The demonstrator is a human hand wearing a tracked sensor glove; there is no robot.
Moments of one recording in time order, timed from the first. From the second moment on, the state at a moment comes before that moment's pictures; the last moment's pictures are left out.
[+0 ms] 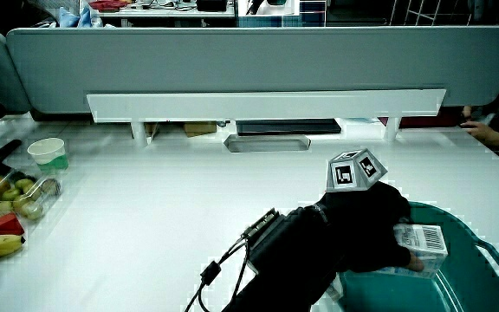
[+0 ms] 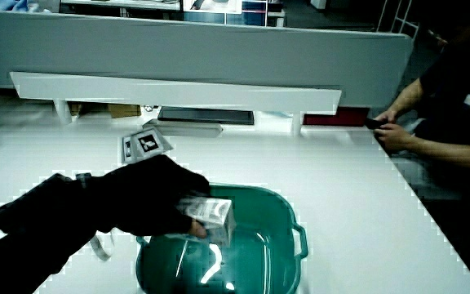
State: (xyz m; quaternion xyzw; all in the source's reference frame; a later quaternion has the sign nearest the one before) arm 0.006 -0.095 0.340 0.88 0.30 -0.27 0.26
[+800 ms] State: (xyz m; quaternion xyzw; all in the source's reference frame) arm 0.046 -0.074 0.407 0.86 0.30 -0.23 0.35
